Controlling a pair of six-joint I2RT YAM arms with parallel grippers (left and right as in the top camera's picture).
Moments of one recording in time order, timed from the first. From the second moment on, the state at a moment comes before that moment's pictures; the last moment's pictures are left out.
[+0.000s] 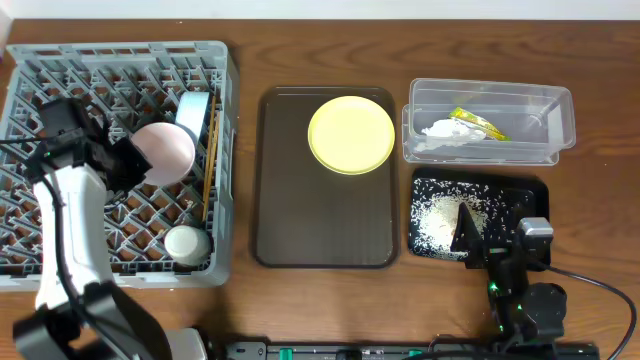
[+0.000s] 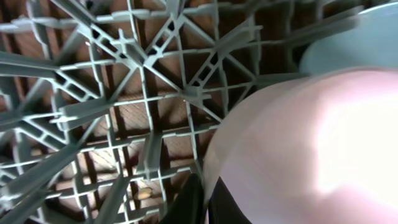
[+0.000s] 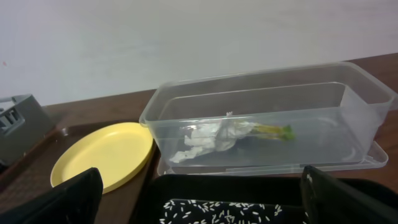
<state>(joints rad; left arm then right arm) 0.43 1.52 1.19 -0.85 0.10 -0.30 0.09 0.01 0.01 -0.07 -0.01 0.22</state>
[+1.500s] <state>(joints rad) -0.24 1.67 1.21 -1.04 -1.18 -0.21 0.09 0.01 0.01 -0.07 -0.01 0.22</state>
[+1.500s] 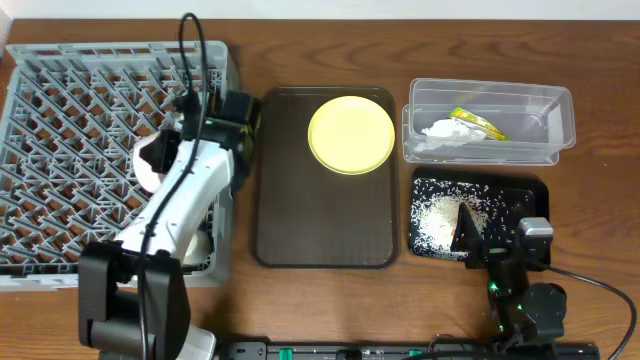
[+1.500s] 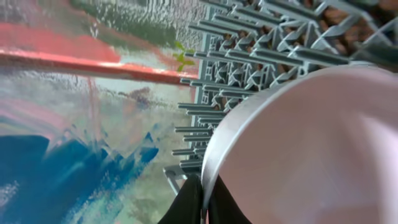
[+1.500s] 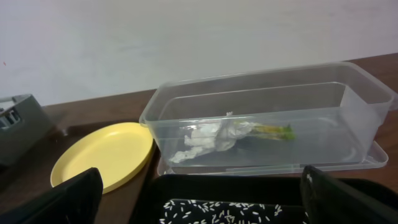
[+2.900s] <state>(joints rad) -0.27 1.67 1.15 -1.23 -1.27 -0.44 0.09 0.01 0.01 -0.07 -0.01 0.22</state>
